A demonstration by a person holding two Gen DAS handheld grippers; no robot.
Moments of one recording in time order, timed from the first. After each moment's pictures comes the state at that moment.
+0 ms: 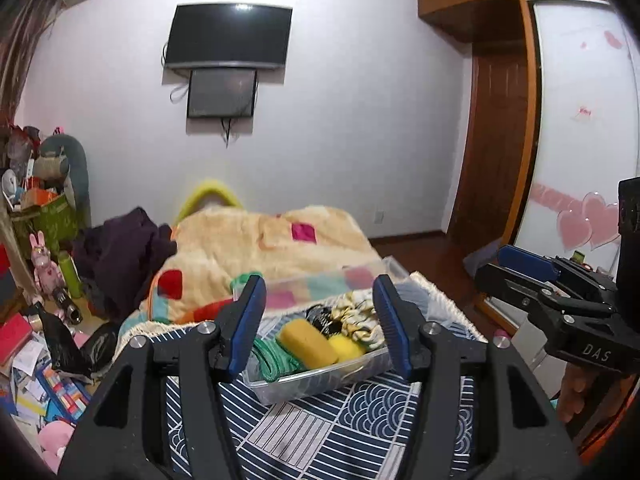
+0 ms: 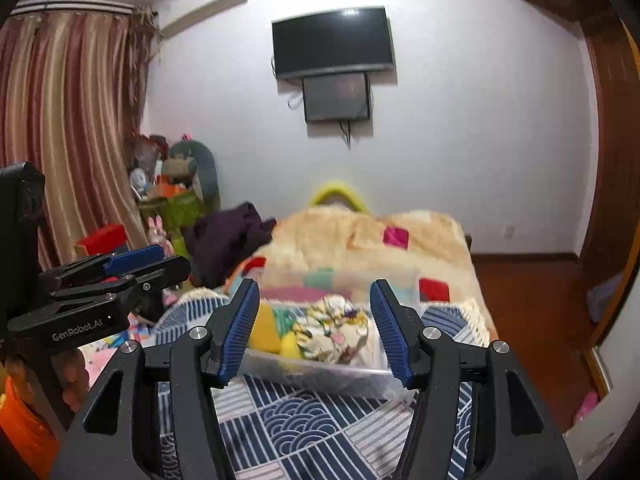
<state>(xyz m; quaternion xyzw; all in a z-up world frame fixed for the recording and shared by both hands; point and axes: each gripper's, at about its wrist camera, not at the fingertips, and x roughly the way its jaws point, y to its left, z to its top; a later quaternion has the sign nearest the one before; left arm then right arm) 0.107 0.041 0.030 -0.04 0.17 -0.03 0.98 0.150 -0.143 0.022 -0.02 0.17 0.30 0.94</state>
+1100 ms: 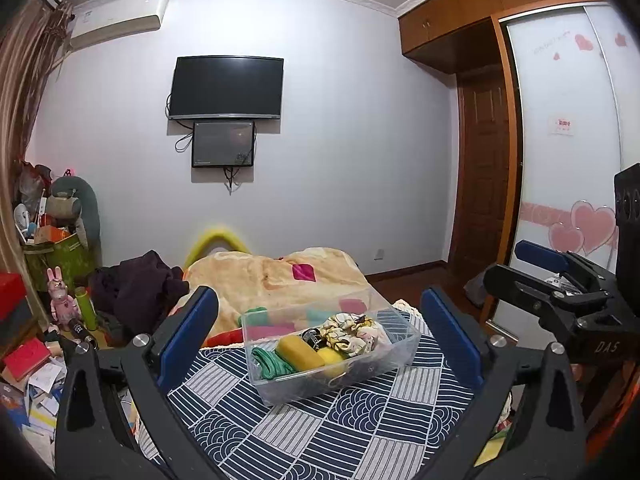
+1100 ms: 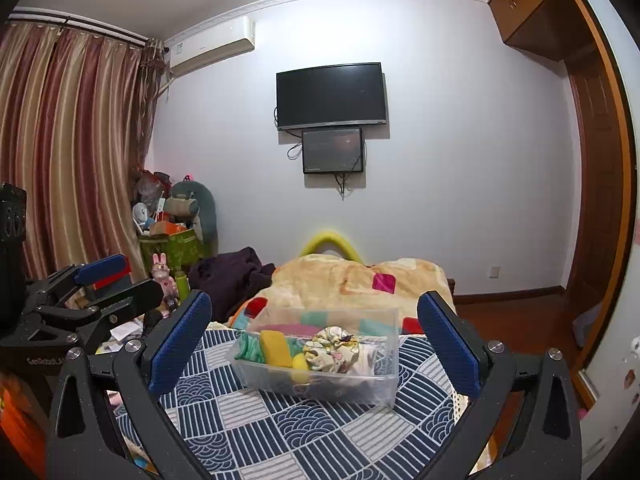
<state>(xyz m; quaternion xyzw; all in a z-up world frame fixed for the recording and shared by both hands) 0.034 0.019 0.052 -0.01 0.10 -0.02 0.99 0.096 -0.158 0.036 -0.01 0.10 0.28 0.95</state>
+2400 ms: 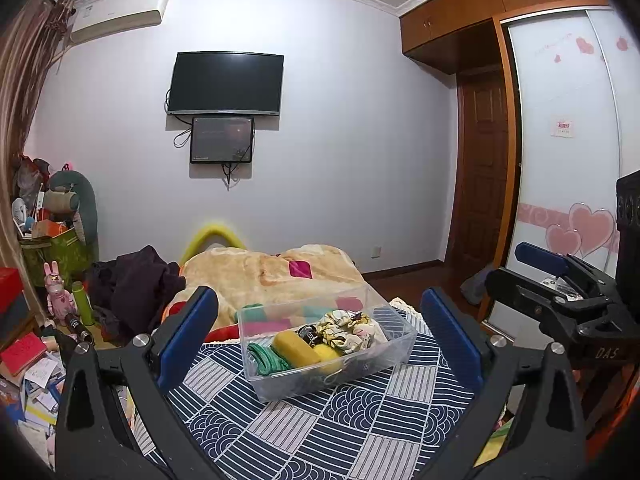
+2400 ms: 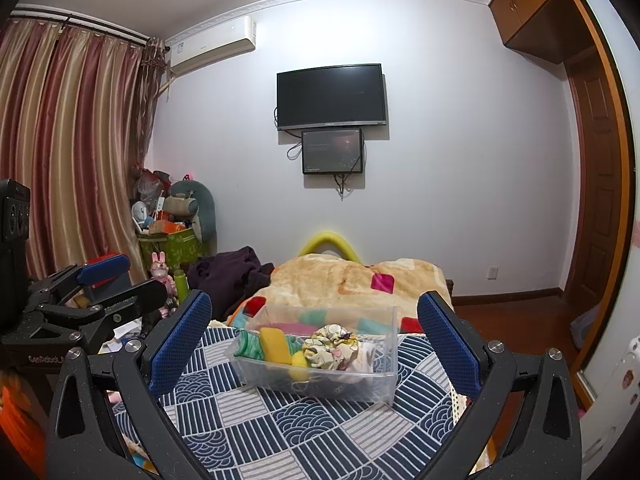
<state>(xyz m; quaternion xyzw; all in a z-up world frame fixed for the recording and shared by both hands) 0.033 0.020 0.051 -0.02 0.11 -0.02 0.99 0.094 -0.161 0.033 -0.01 0.10 0.28 0.95</state>
